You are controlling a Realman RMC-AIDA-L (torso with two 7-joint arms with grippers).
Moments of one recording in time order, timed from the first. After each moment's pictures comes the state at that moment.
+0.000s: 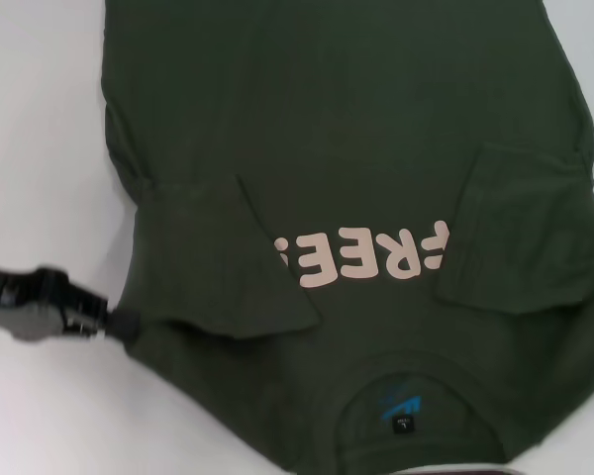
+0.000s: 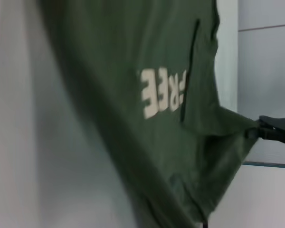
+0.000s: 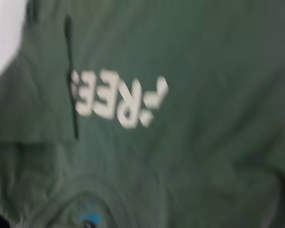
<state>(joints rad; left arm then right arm) -0.53 -1.99 -2.54 -0.75 -0.73 2.03 -2.50 0.58 1.79 -0.52 -0.70 -2.66 -1.92 2.22</state>
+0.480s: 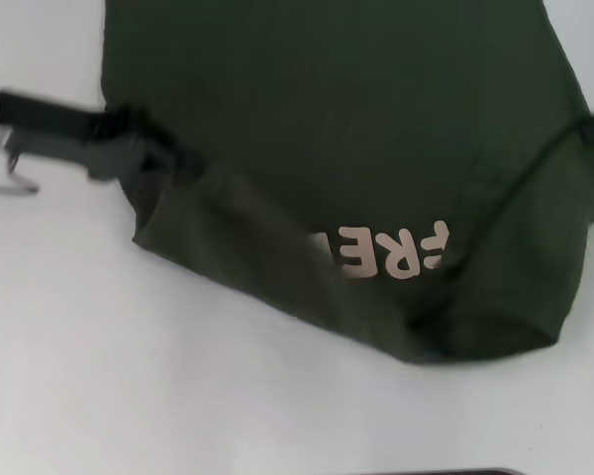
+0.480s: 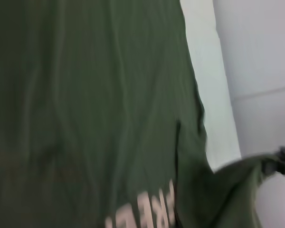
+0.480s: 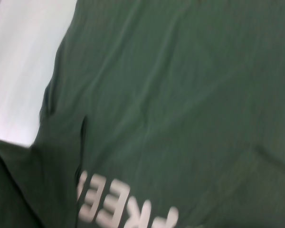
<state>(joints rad) -0.77 -2.01 -2.60 -0.70 -0.73 1.76 -2.57 0.76 1.79 -0.50 -0.70 -2.62 -1.78 2.29</state>
